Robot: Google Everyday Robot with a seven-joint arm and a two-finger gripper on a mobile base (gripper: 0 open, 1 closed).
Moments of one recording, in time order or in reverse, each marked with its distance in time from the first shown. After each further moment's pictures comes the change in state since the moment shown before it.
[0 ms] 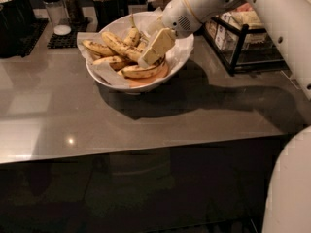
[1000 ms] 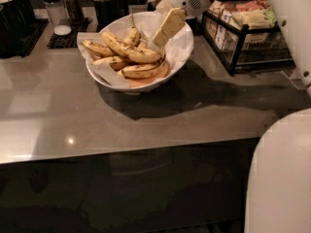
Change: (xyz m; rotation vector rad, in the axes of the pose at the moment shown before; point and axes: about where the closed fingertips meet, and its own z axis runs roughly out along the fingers) arm -0.015 -0.028 -0.040 0.093 0.046 -0.056
